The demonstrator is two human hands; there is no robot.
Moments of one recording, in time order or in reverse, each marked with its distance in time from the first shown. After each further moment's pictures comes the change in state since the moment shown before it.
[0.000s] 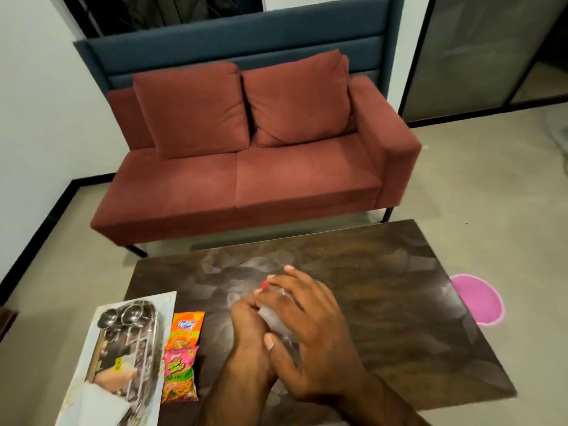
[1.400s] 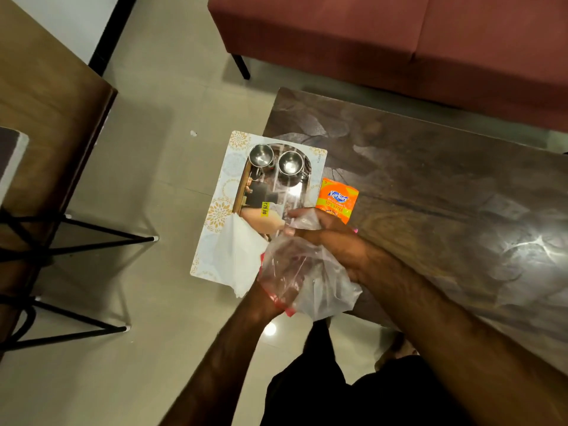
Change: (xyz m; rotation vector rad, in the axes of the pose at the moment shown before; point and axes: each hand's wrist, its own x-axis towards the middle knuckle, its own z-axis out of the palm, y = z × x) left_hand 0.019 0.052 -0.457 0.170 0.345 -0.314; right_hand 0.103 -0.111 0.445 0.894 -0.747 1.259
